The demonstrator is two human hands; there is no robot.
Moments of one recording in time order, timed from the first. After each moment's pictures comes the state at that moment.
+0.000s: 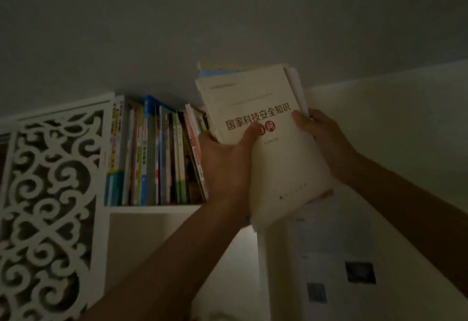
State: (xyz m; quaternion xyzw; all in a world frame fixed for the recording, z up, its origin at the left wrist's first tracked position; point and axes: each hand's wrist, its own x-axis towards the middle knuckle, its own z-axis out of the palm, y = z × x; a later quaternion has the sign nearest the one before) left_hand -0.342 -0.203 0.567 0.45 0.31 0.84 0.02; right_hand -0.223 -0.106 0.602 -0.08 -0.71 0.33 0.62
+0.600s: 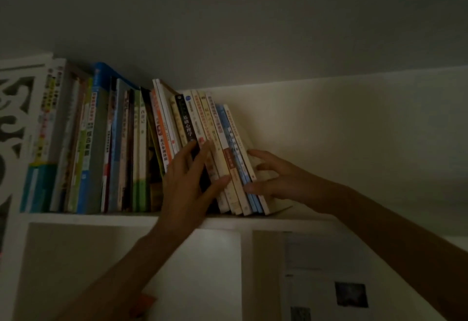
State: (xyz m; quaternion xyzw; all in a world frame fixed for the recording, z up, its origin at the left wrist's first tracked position) left_hand -0.467 -0.092 0.529 0.59 0.50 0.52 -0.37; right_hand -0.278 -0.037 0.571 -0.19 -0.87 0.27 0.37
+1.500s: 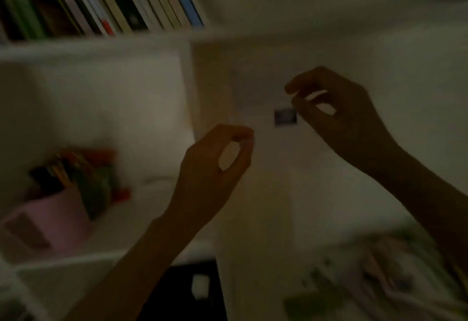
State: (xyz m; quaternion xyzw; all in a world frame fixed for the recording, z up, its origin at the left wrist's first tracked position) left_hand -0.364 -0.147 0.344 0.75 0.41 0.52 -0.06; right_hand -0.172 -0.108 0.389 -0.29 -0.79 0.05 0.54
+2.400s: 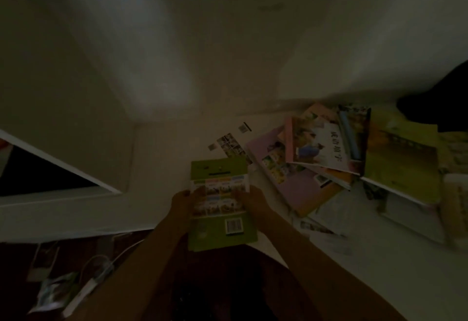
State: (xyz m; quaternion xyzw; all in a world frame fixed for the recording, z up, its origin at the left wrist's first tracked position) left_hand -0.197 -0.104 -0.068 0.12 0.73 0.35 0.57; right_hand -0.036 -0.080 -0.064 -0.64 -0.37 0.65 0.19
